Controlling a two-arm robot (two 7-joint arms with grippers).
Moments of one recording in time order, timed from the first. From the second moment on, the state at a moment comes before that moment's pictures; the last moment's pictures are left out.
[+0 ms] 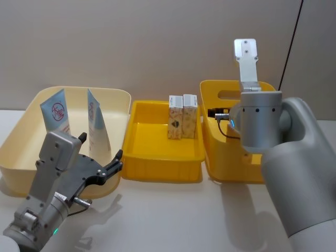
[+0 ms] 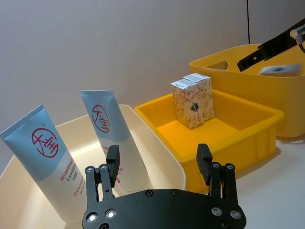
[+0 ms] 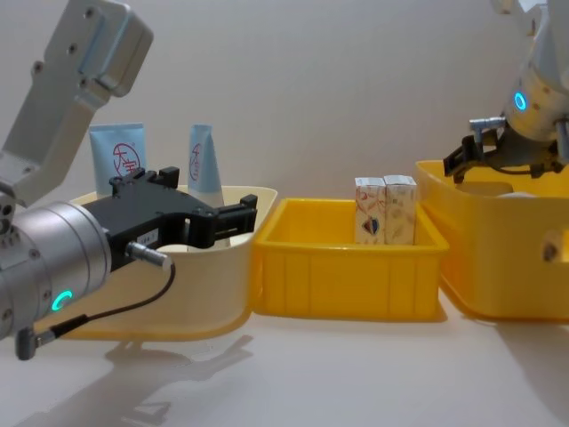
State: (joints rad) left arm -0.24 0.38 0.45 -1.63 -0.20 0.01 -0.01; right arm 0.74 -0.02 -0.21 -1.22 0.22 0.90 -0.40
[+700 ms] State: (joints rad) left arm -0.24 0.38 0.45 -1.63 -0.20 0.01 -0.01; right arm 0.75 -0.02 -0.22 -1.19 0.23 0.92 -0.39
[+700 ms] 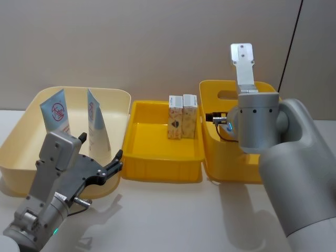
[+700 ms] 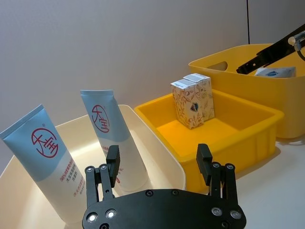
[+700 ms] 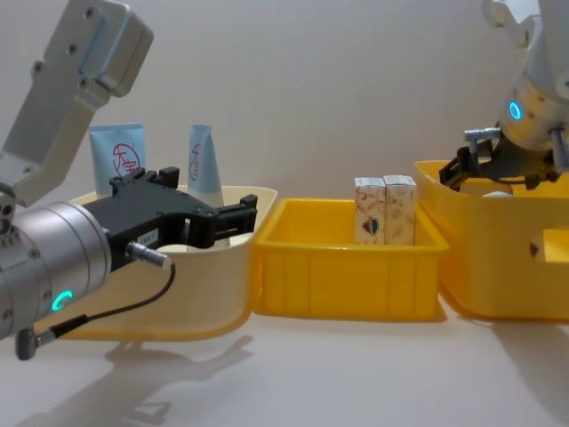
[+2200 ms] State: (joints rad) left arm -0.39 0.29 0.42 -1.46 -0.23 0.06 -0.08; right arm 0.75 -0.03 -0.22 -1.19 0.23 0.92 -0.39
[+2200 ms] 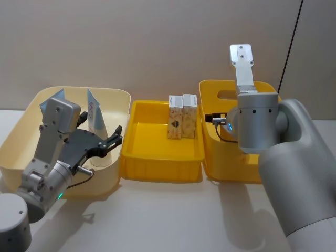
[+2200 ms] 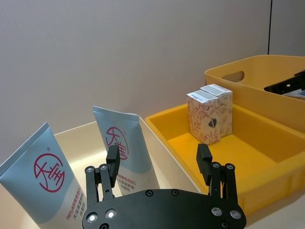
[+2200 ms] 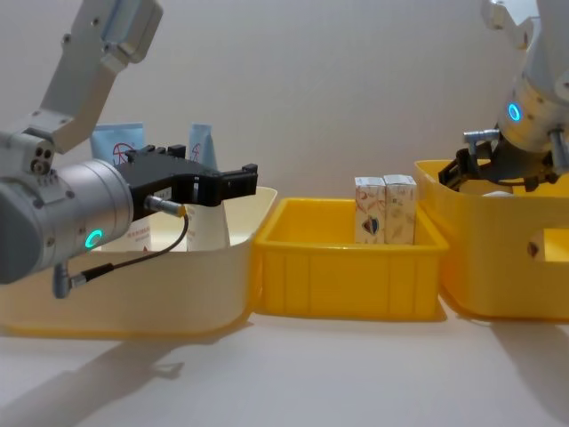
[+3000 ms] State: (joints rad) left arm -0.50 0.22 0.42 -1.32 -0.19 0.11 -0.07; right arm 0.75 -0.03 -0.22 -1.19 0.23 0.92 -0.39
